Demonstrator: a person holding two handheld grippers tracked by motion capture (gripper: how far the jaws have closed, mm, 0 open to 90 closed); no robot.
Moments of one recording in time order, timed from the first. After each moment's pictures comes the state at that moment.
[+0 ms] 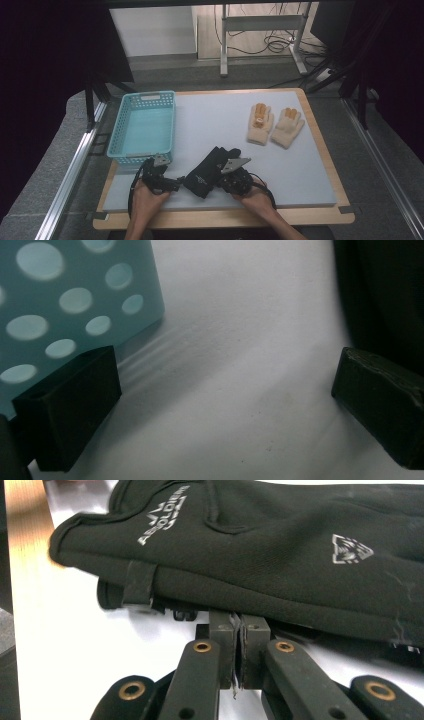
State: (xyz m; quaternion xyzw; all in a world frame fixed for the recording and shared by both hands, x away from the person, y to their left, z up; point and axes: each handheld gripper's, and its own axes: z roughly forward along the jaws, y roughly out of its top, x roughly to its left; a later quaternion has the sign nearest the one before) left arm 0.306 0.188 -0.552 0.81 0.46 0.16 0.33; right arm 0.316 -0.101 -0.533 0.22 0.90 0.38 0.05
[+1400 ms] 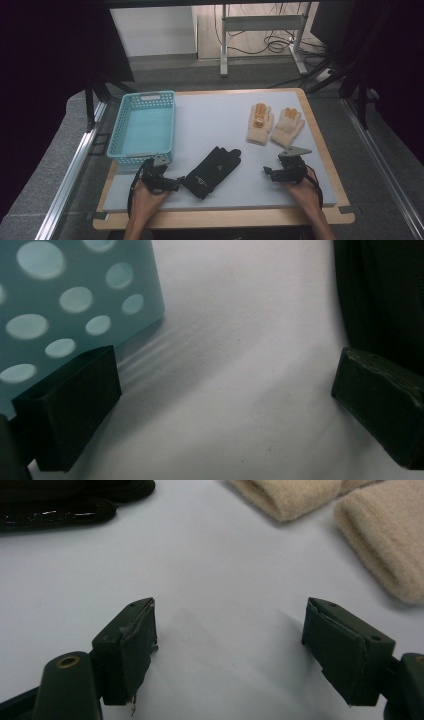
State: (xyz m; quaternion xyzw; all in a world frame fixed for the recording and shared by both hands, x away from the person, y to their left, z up) left arm 0.306 0.188 -0.553 0.80 0.46 0.16 0.34; right arm 0.358 -0.258 -0.531 0.38 0.84 0.35 0.19
